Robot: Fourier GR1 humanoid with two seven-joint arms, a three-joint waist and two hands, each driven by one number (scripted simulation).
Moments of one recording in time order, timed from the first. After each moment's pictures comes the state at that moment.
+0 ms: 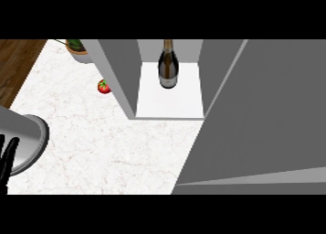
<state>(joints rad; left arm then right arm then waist) 0.42 0.71 -0.26 -2.06 0.81 0.24 -0.61 0.11 0.00 0.73 -2.46 -0.02 0.14 0.74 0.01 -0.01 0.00</state>
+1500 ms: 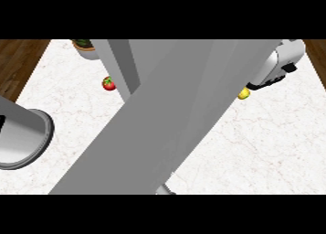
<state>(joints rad) 0.31 0.74 -0.10 -2.01 0.95 0.10 -0.44 -0.52 -0.15 0.84 -2.27 0.00 -0.44 0.76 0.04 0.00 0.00</state>
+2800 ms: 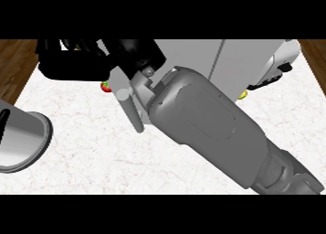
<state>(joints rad) 0.26 0.64 -0.07 -1.97 0.87 0.10 -0.37 -1.23 0.00 0.39 -1.22 -0.22 -0.30 0.38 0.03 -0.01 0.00</state>
